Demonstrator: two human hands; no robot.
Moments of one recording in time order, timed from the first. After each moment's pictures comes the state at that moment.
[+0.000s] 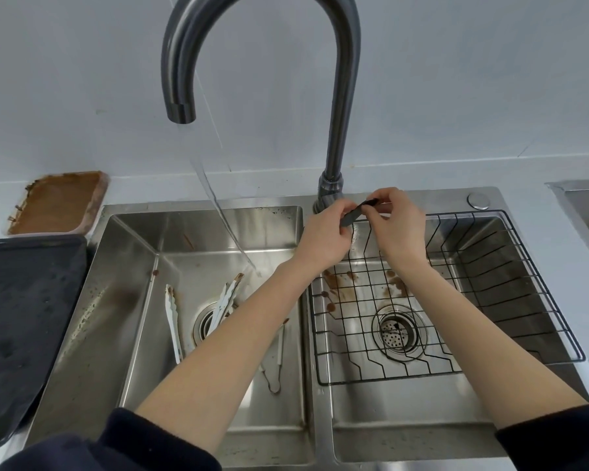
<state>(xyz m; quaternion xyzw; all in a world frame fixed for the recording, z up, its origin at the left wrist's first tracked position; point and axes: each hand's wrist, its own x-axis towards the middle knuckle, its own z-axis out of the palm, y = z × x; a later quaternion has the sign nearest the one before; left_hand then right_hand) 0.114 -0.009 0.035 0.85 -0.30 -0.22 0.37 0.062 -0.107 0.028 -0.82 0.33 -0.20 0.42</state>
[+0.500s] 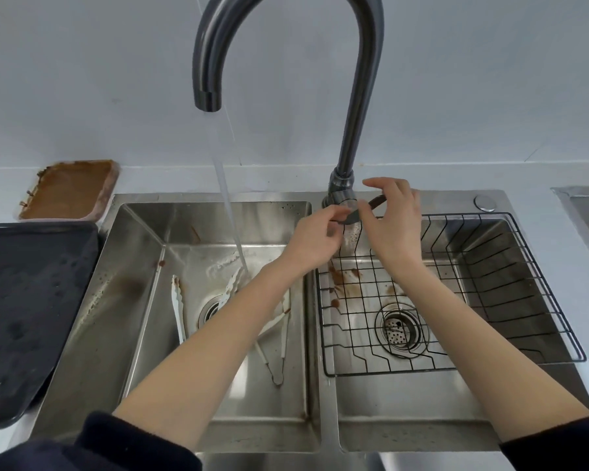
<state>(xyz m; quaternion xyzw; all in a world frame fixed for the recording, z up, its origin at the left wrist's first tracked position) 0.121 0.022 0.034 0.84 -0.30 -0.23 0.39 0.062 -0.080 0.039 -0.87 0.29 -0.22 0.32</state>
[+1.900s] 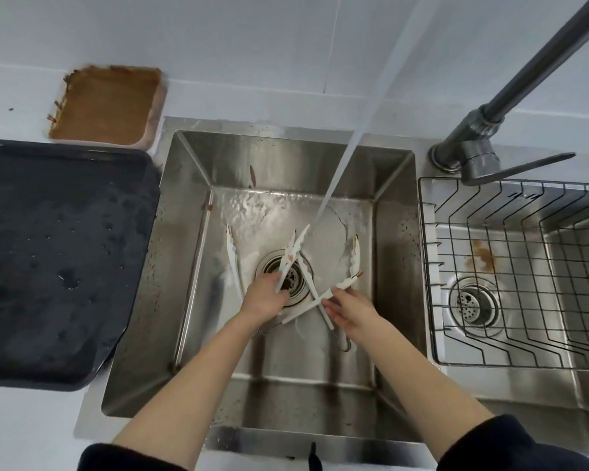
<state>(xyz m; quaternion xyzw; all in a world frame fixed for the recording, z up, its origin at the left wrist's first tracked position) 0.141 0.223 -0.110 0.87 -0.04 -0.41 0.28 0.072 0.097 -0.130 -0.39 0.59 0.14 0.69</state>
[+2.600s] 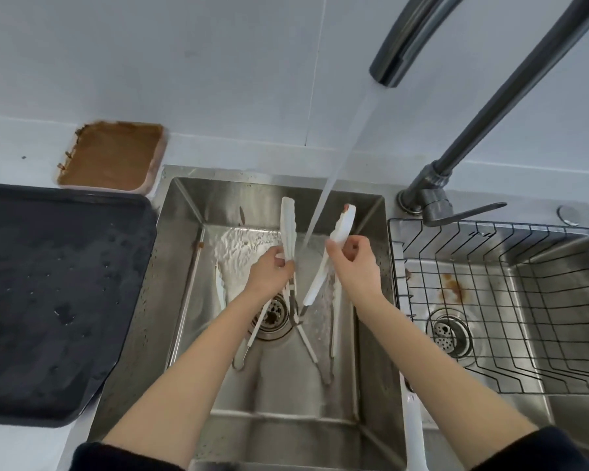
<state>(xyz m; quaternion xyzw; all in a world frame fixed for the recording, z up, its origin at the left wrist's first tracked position) 0.185 0.176 -0.062 0.84 -0.02 -0.34 0.43 0.118 0.061 -0.028 -0.72 0.42 -0.01 0.55</state>
